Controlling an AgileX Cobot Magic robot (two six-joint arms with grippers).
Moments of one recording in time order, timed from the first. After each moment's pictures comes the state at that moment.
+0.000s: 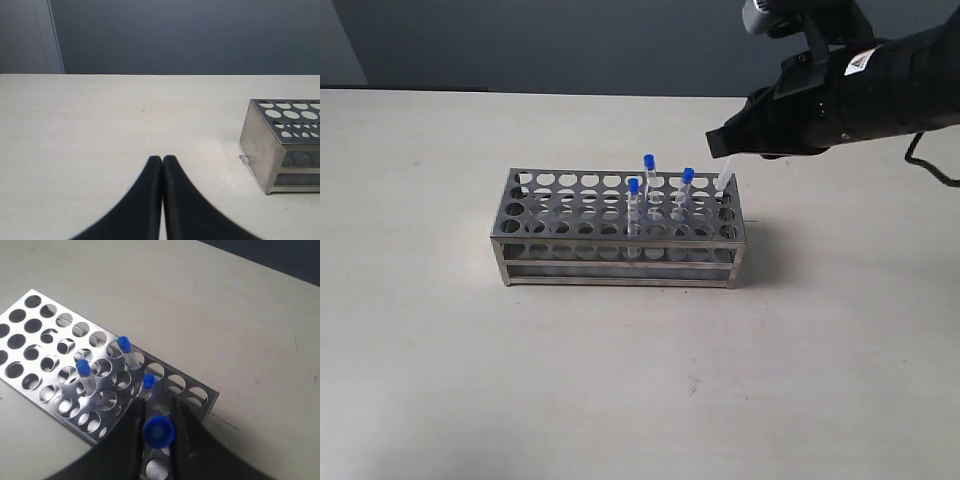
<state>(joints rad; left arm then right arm) -0.04 0.00 0.00 0.47 0.30 -0.52 0.57 1.45 -0.96 0.41 0.35 -0.44</state>
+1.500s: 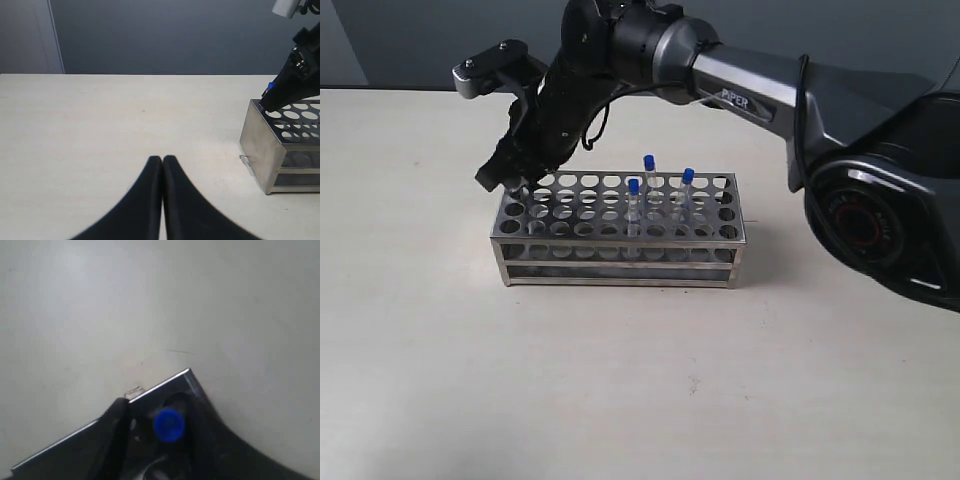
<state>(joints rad) -0.04 0.00 0.00 0.47 0.30 -0.52 0.84 2.41 -2.16 0.36 0.92 -0.49</state>
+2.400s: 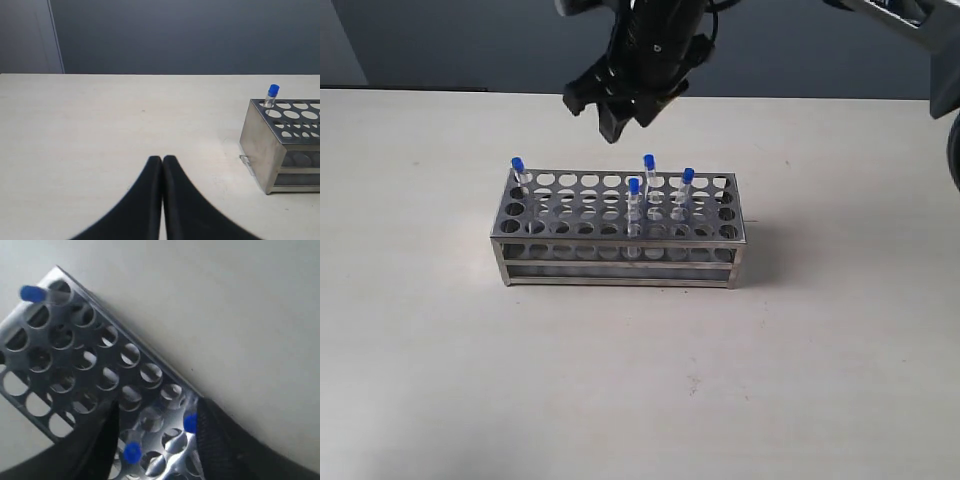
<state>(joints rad) -0.04 0.00 0.00 0.47 0.30 -0.52 0.72 2.18 -2.08 0.13 1.21 -0.17</state>
